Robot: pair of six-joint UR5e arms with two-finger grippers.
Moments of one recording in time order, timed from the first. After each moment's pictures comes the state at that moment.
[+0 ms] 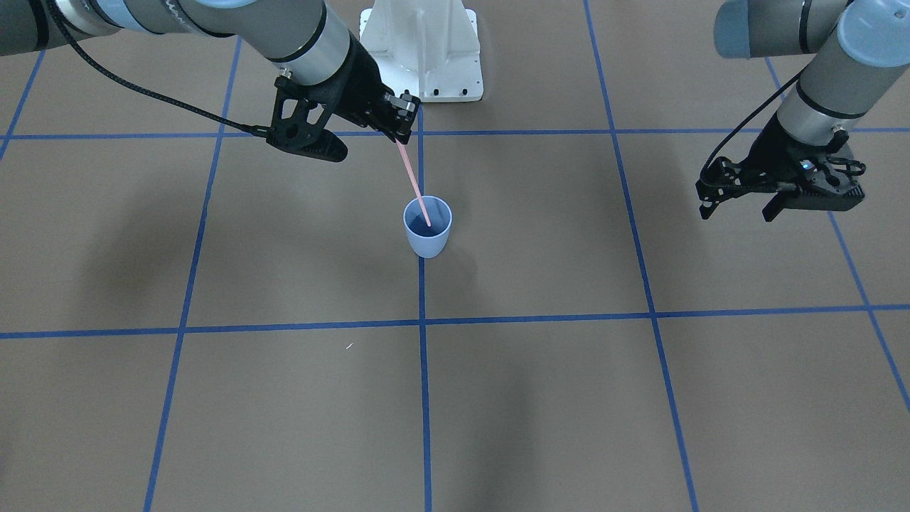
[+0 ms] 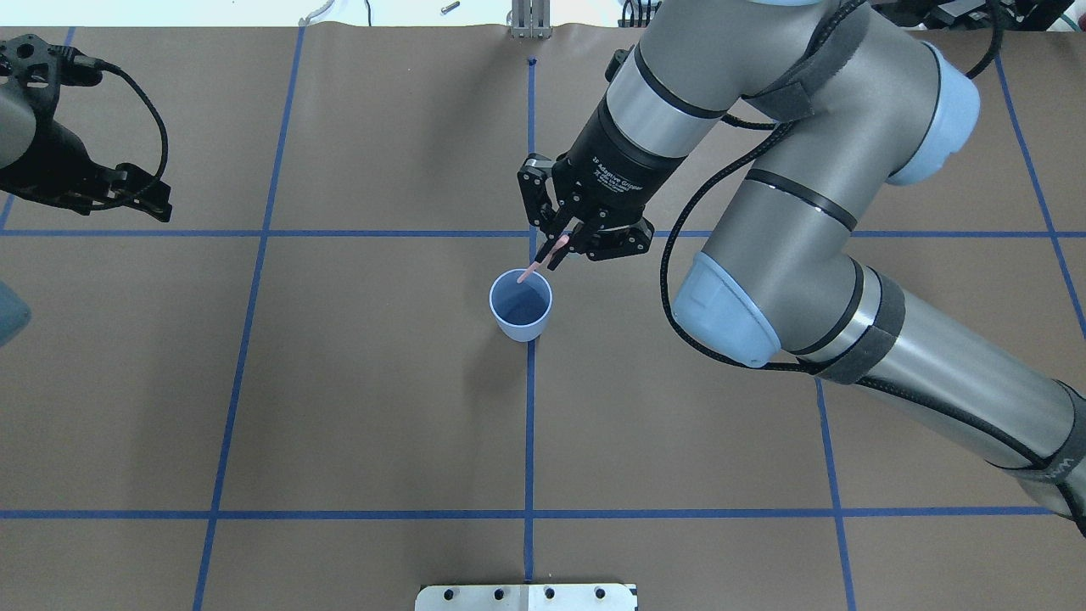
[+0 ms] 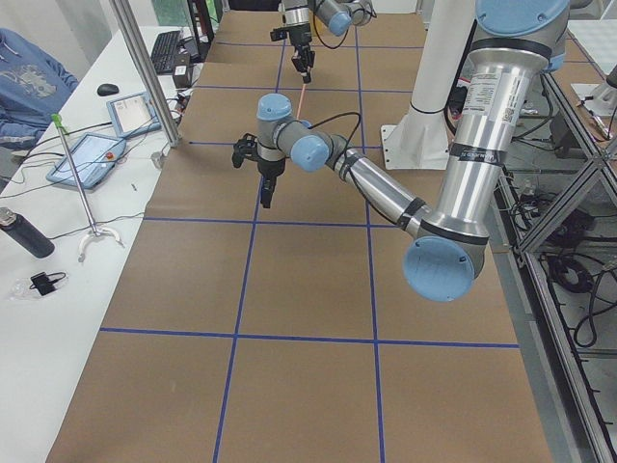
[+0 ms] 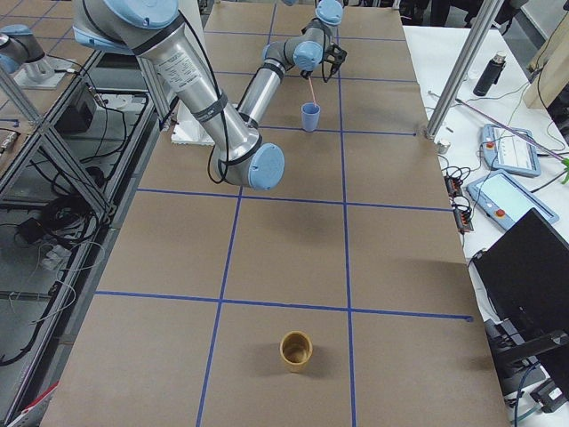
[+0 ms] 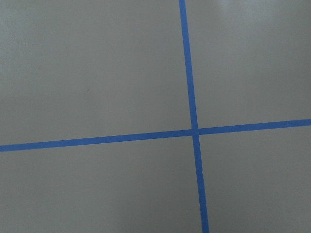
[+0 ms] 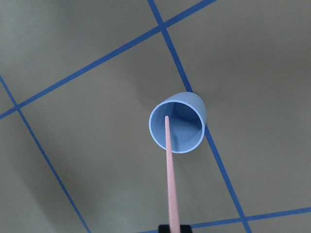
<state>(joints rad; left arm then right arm) -1.03 -1.78 -1.96 -1.59 -2.12 -0.70 0.75 -0.80 1.81 -1.61 2.40 1.62</state>
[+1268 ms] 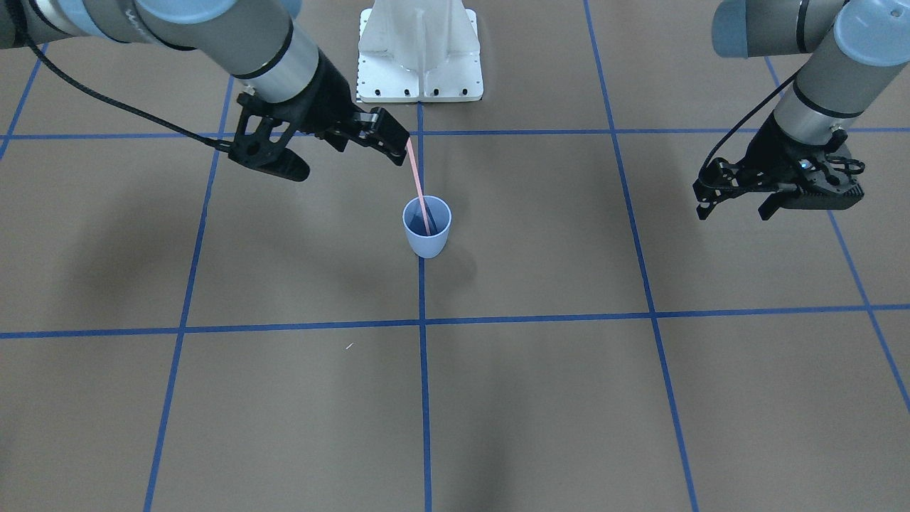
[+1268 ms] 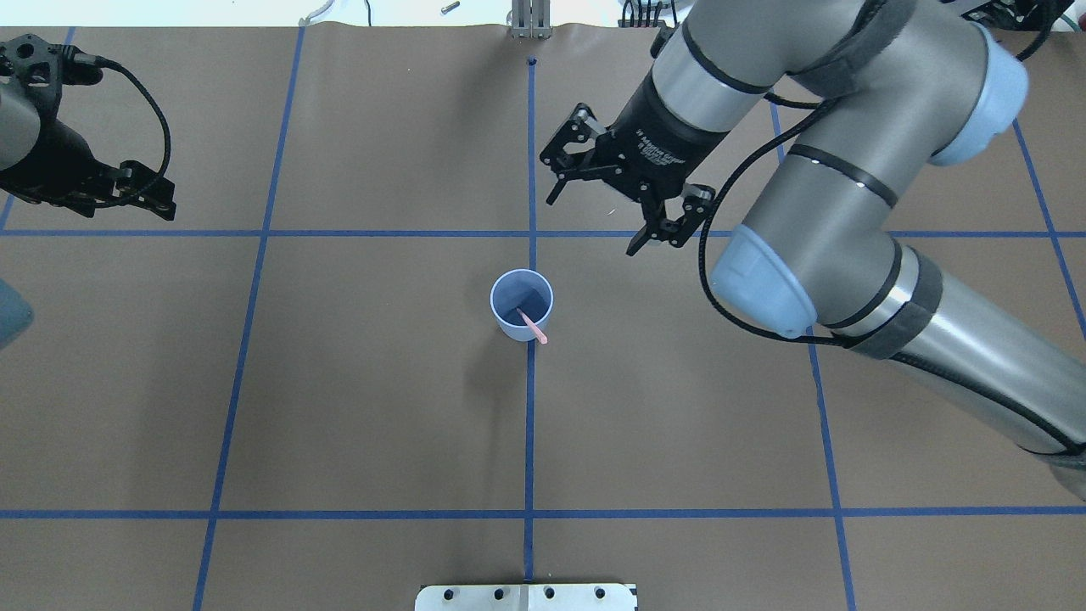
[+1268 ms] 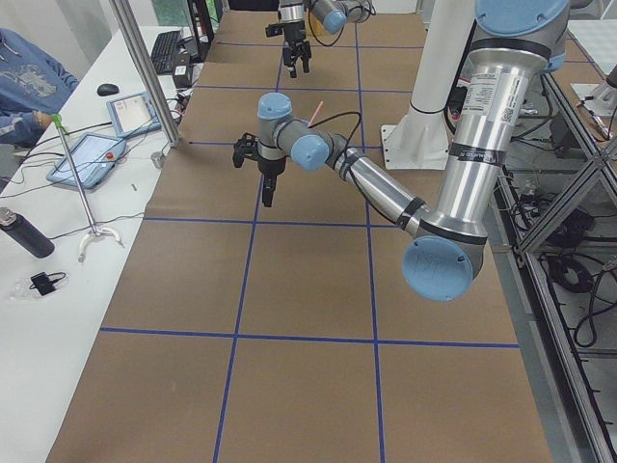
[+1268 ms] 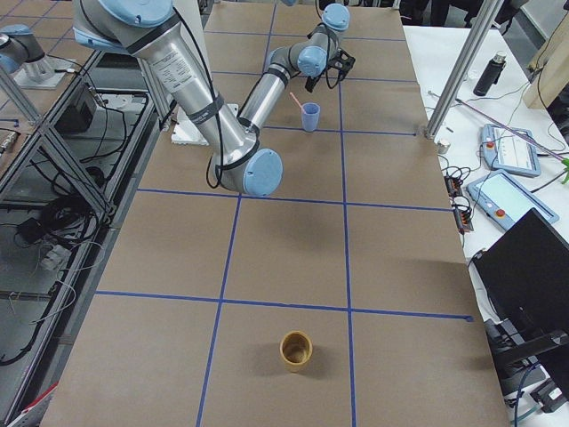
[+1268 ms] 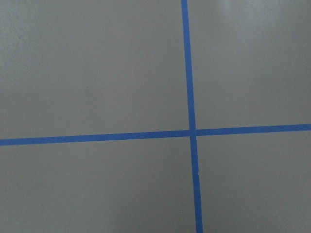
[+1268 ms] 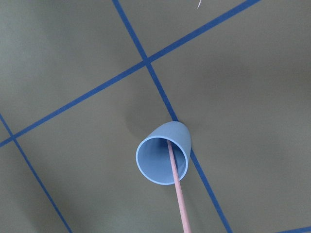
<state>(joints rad) -1.03 -1.79 -1.96 -1.59 -2.12 -0.75 0.84 -0.87 1.84 -1.61 2.40 1.59</state>
